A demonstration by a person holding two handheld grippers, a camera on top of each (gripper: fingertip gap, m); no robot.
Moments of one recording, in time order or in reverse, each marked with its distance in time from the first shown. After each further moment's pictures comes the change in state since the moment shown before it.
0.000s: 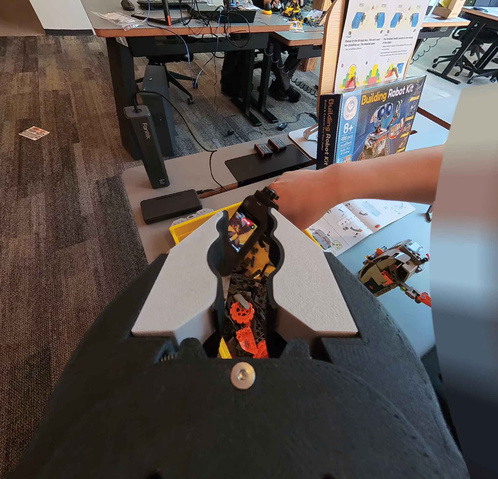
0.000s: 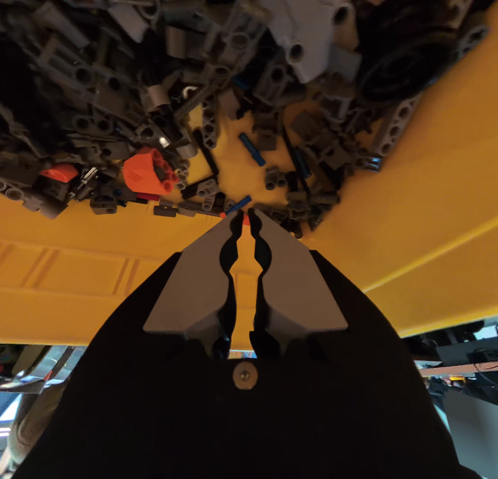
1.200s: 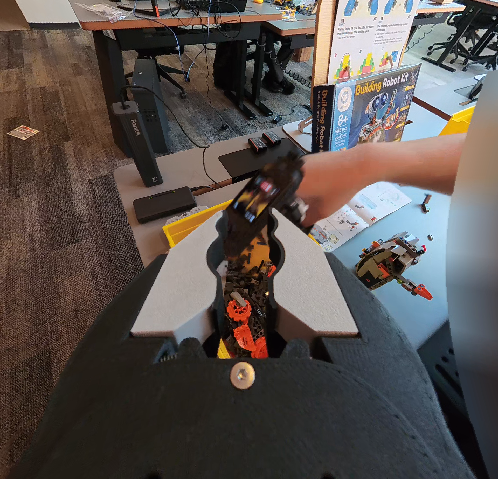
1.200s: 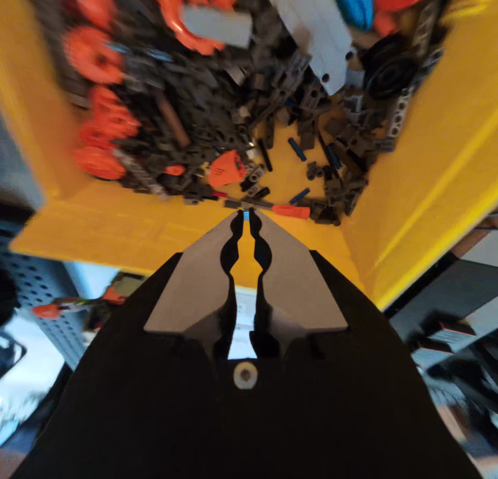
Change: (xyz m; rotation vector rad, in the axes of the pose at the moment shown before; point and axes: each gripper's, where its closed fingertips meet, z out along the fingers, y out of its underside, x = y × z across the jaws) left arm 0.007 0.004 0.005 -0.025 0.025 0.019; right arm -0.039 -0.004 -0.060 0.278 -0.110 0.100
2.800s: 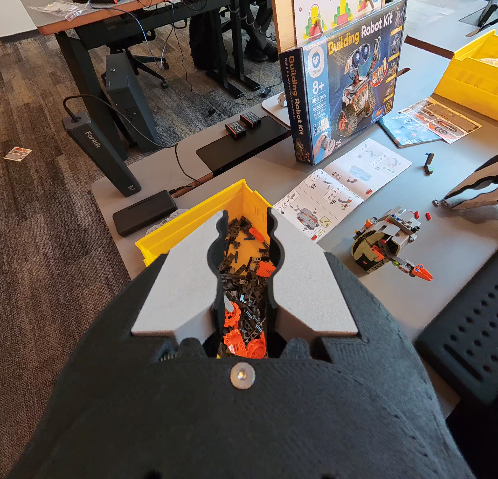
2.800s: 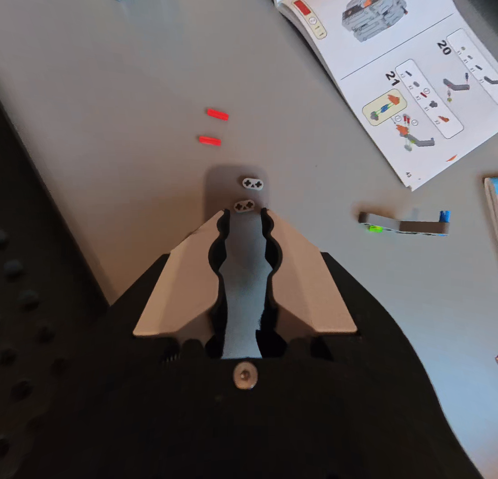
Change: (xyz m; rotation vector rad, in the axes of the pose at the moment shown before) left arm 0.051 0.006 0.029 -0.087 0.035 0.159; right arm -0.201 0.365 0.103 0.720 0.327 0.685
